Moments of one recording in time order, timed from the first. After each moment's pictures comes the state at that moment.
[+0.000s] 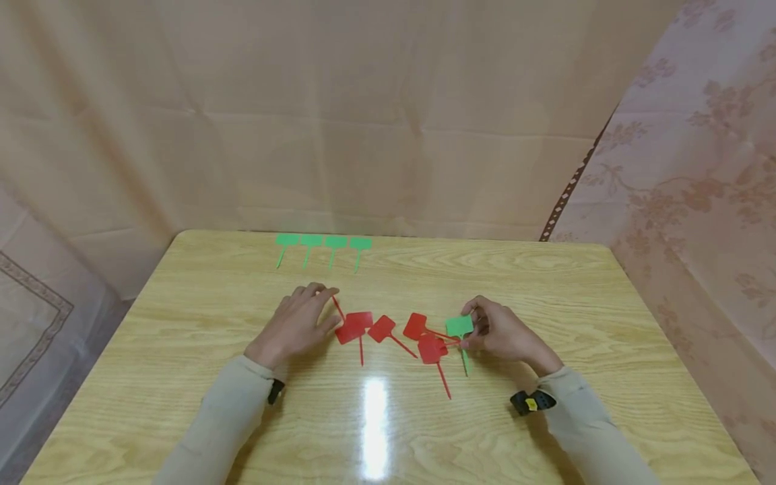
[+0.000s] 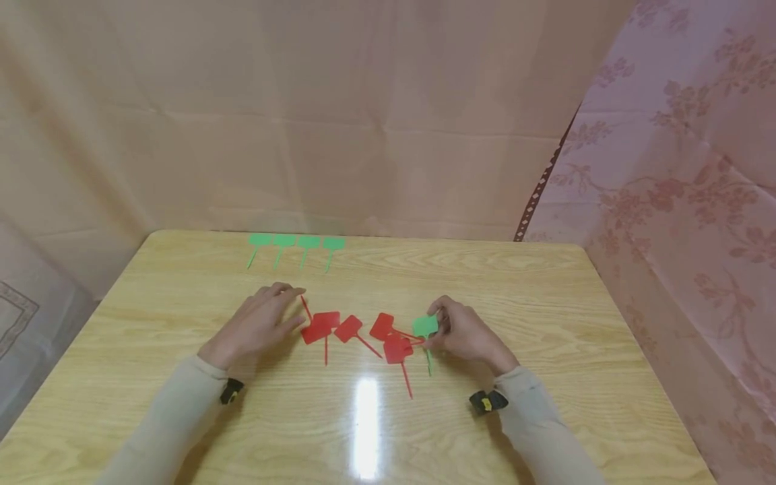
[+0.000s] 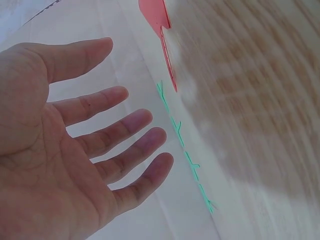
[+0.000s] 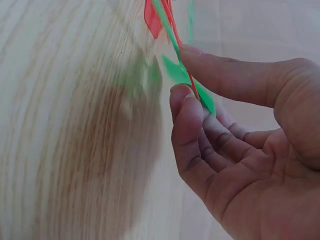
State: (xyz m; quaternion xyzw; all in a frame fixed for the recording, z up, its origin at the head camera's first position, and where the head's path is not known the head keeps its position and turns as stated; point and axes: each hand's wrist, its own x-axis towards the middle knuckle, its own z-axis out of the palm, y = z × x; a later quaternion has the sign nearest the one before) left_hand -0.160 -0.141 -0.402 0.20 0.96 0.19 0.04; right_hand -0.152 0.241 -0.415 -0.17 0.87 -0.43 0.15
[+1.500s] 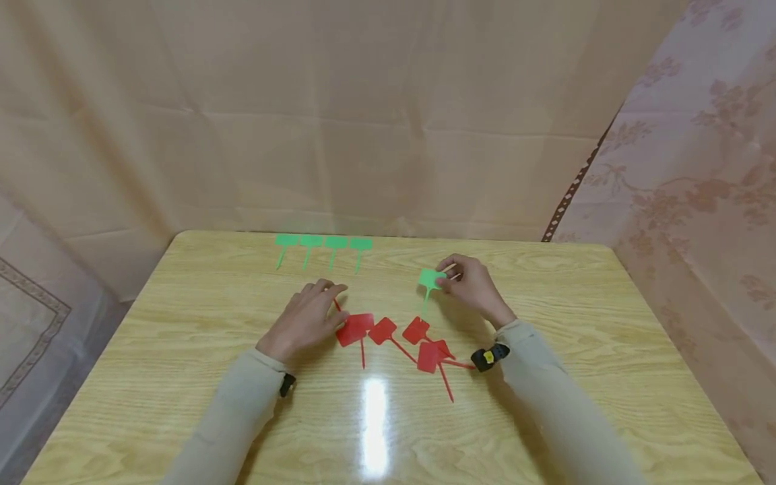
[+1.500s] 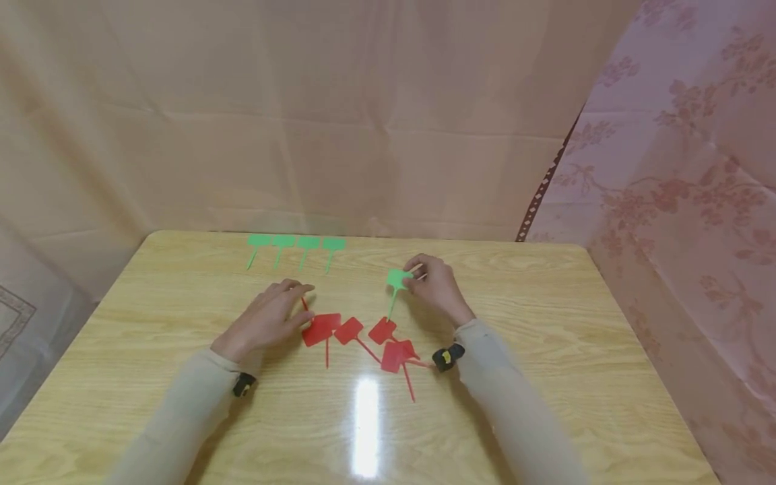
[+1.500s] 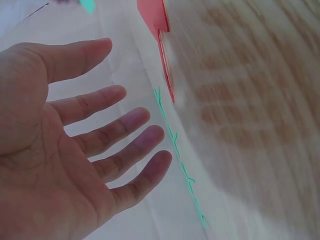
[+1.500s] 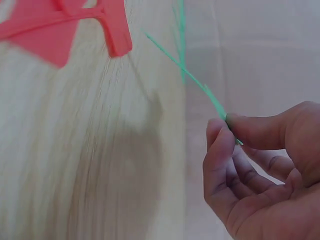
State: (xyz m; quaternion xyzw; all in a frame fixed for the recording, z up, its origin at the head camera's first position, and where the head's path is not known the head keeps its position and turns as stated) left_hand -0.177 -0.132 -0.410 0.21 0.95 0.22 0.05; right_hand -0.218 0.188 -0.404 -0.08 0.88 -0.46 0.04
